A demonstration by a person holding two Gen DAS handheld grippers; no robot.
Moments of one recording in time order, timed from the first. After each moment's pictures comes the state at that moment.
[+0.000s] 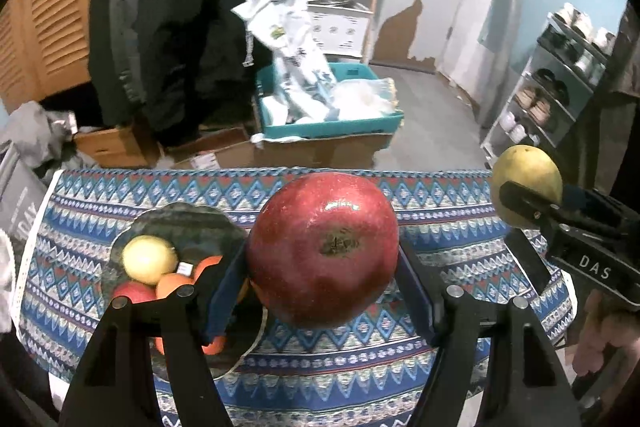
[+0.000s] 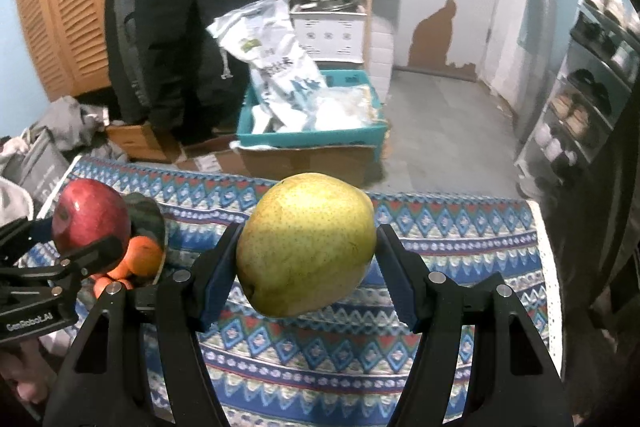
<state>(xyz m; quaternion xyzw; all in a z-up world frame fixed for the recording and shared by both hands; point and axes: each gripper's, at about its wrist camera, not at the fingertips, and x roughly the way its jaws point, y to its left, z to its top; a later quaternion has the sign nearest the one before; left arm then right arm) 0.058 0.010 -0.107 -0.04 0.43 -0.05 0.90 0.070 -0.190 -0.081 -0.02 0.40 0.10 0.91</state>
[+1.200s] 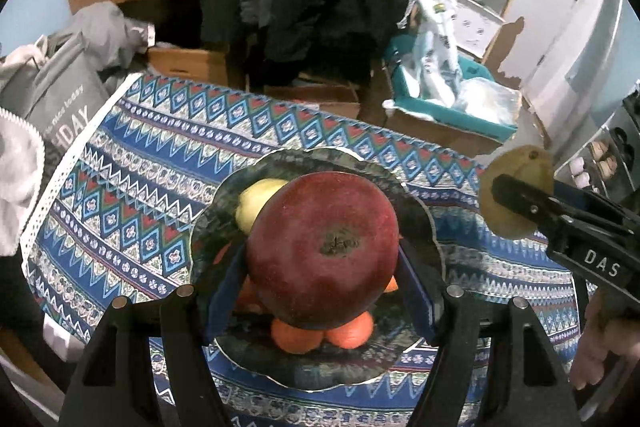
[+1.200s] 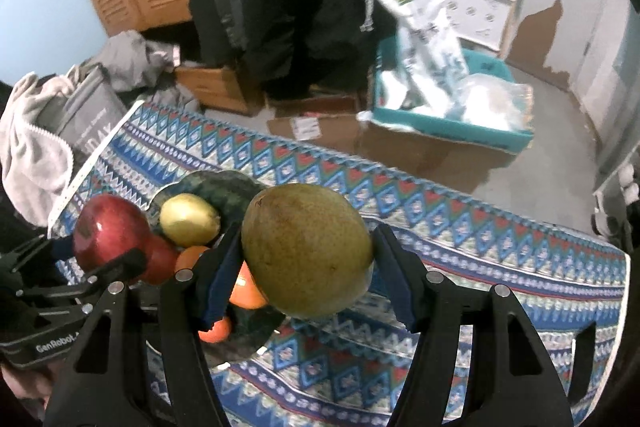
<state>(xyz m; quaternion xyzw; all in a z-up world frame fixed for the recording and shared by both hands) 0.064 0.168 -0.179 -0.13 0.48 0.07 0.86 0.129 -0.003 -0.146 -0.06 0.47 0.23 0.85</state>
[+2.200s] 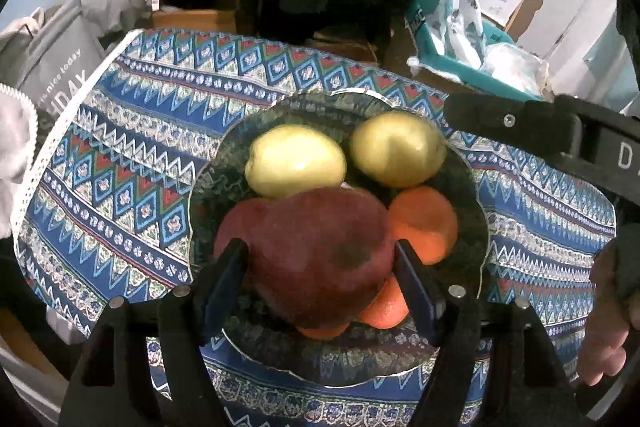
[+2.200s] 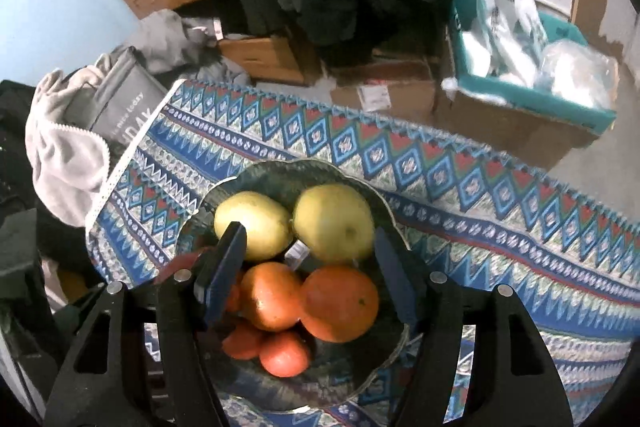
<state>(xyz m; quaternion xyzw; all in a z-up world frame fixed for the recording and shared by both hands) 0.067 0.177 -0.217 -0.12 0.53 0.08 0.84 0.150 0.054 -0.178 -0.02 0.52 0.30 0.80</state>
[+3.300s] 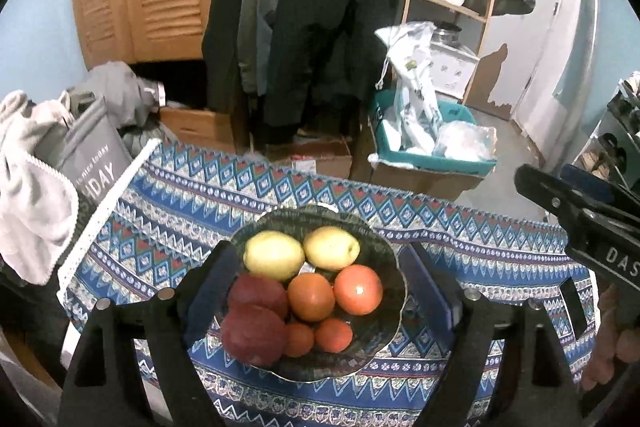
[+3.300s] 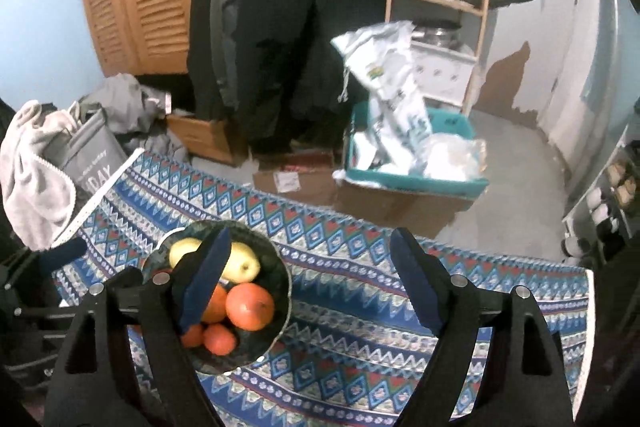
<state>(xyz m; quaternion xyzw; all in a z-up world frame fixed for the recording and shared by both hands) 0.031 0.141 -0.093 -0.09 0.40 0.08 0.91 0.086 -0.031 -0.055 -0.07 0.37 0.19 0.90</state>
